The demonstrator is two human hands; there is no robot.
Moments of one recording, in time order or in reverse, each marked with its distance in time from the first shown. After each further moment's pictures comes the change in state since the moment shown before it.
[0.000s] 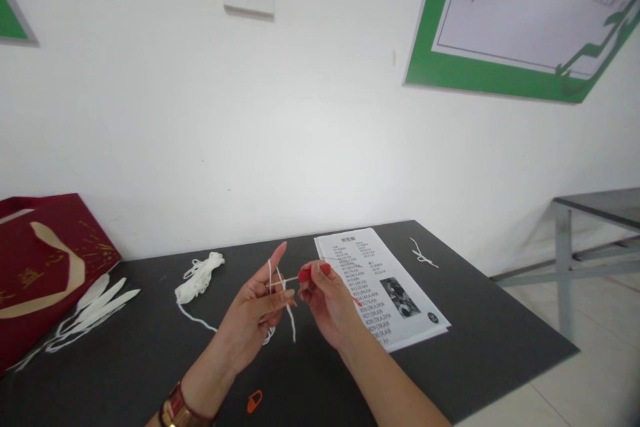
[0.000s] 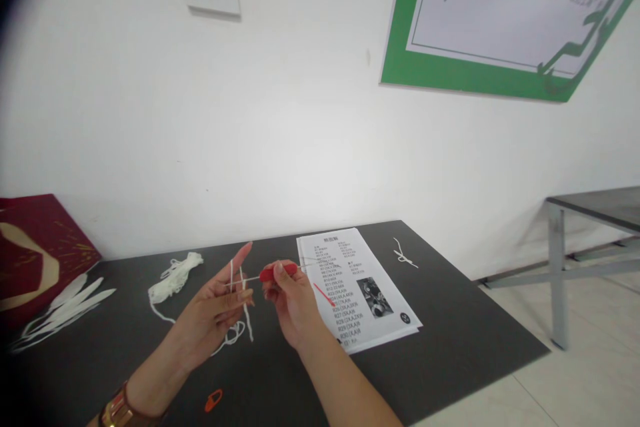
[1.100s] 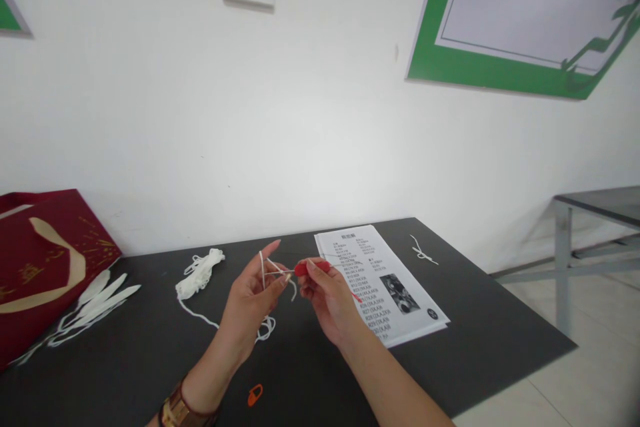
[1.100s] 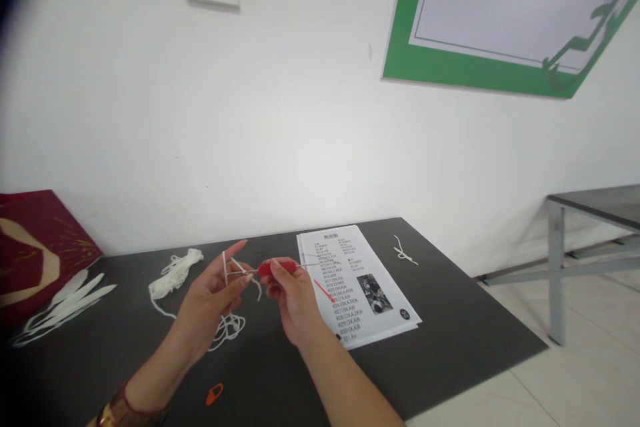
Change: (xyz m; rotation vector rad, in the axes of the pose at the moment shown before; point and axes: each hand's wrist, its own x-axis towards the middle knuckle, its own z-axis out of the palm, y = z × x) left_hand 0.004 -0.002 0.008 0.275 0.247 0.180; right_hand -0.002 -0.002 0.001 -0.087 0.039 0.037
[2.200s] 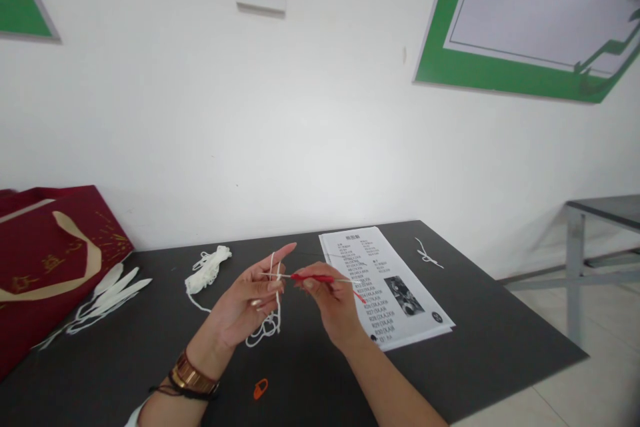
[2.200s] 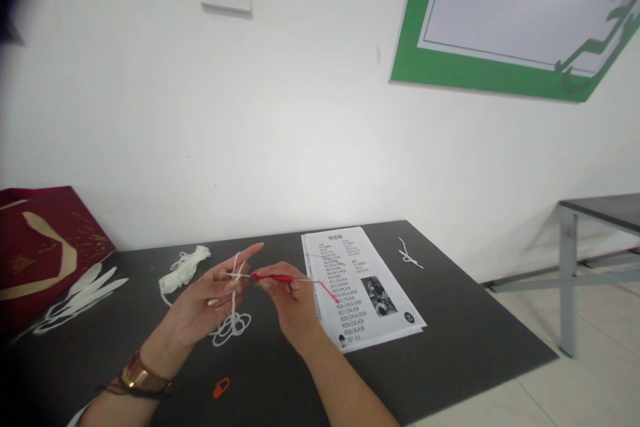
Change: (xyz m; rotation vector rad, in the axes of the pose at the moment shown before) left_hand 0.009 0.010 -0.032 -0.520 -0.405 -0.301; right_hand -0.013 0.002 0.003 -0.542 -0.131 -0.462
